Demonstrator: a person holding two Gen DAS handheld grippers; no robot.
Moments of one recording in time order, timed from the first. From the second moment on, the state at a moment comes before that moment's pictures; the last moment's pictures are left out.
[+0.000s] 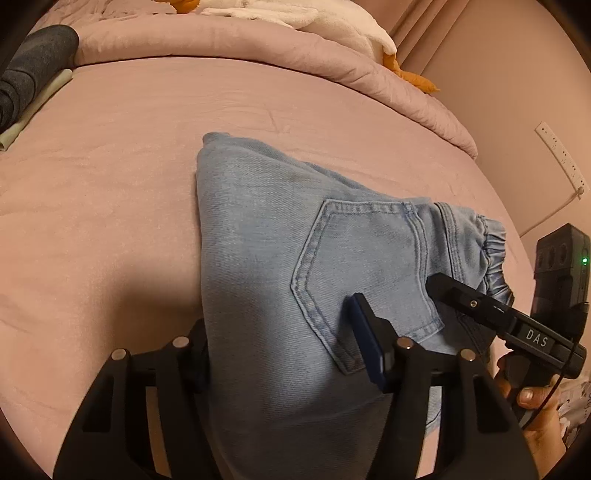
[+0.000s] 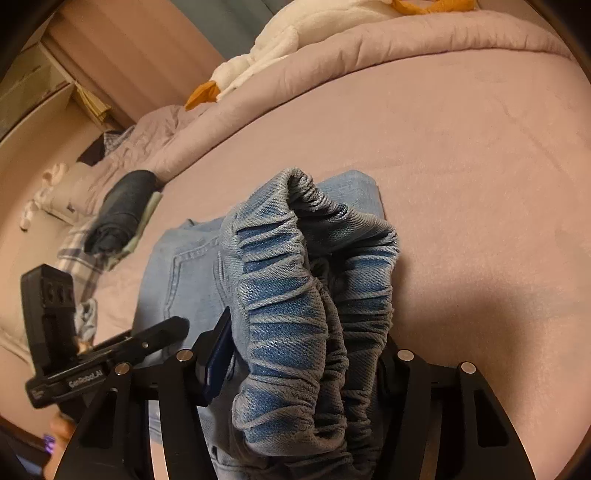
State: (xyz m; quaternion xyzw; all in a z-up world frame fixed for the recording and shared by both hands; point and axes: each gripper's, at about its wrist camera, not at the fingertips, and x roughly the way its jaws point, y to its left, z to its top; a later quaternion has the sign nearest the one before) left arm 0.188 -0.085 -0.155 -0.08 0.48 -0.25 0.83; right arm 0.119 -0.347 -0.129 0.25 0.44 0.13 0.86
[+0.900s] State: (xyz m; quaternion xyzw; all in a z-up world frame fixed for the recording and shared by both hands) left arm 0.140 -0.082 -0.120 -0.03 0.44 -0.18 0.88; right arm 0.071 -0.274 -0.066 0.06 0.36 0.07 0.93
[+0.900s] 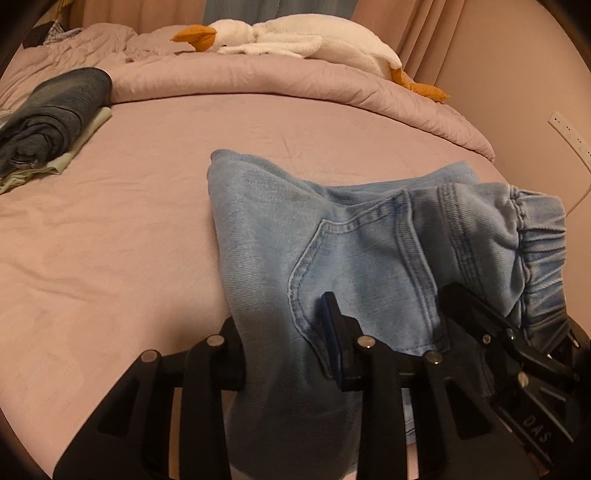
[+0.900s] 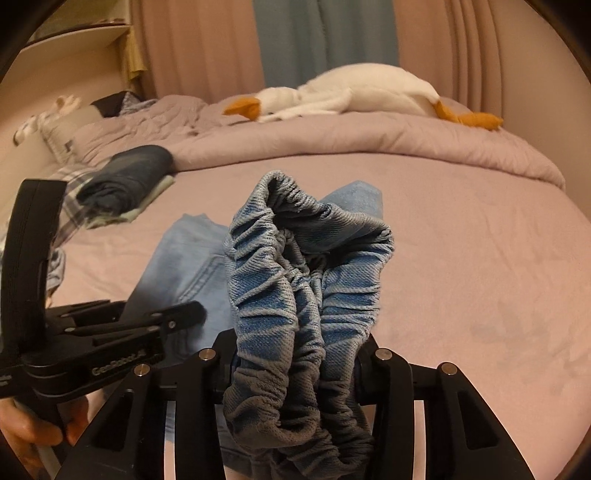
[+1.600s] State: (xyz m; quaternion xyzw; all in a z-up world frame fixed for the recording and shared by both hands) left arm 0.046 -0.036 -0.081 -0.05 0.40 -0.15 0.90; right arm 0.011 -0.229 -0.031 0.01 0.31 0.14 0.94
